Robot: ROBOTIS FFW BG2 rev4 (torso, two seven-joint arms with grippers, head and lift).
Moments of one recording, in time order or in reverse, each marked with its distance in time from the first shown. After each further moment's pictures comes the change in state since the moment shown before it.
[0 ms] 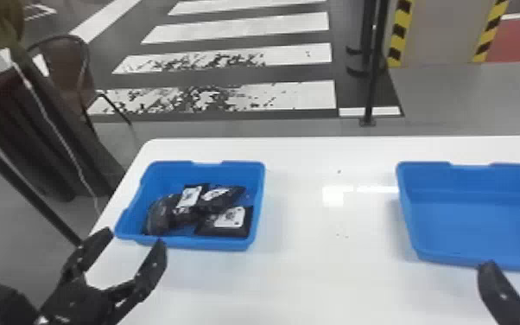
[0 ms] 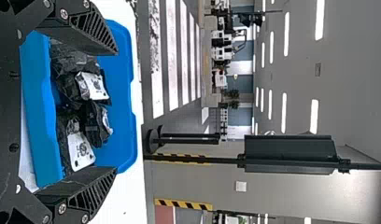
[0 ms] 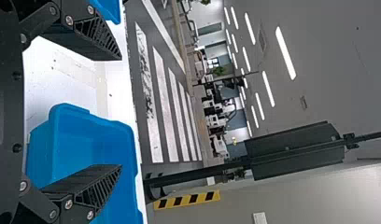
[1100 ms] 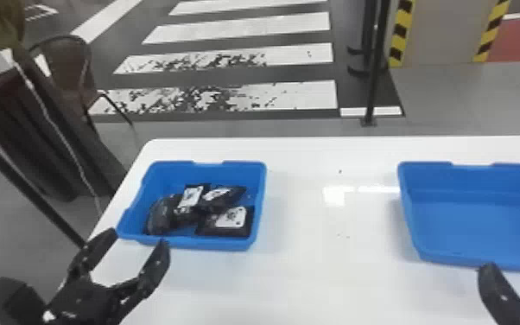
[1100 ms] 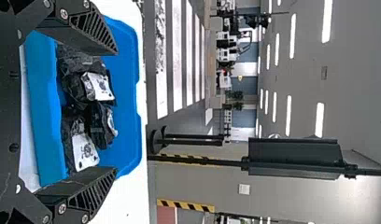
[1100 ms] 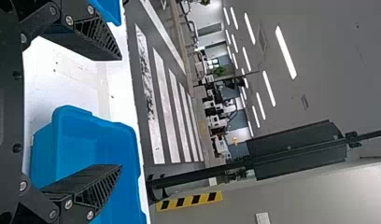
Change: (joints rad) left arm -0.030 0.000 0.001 0.020 -0.001 0.034 0.005; right arm -0.001 -0.002 0.005 0.008 -0.010 0.000 0.001
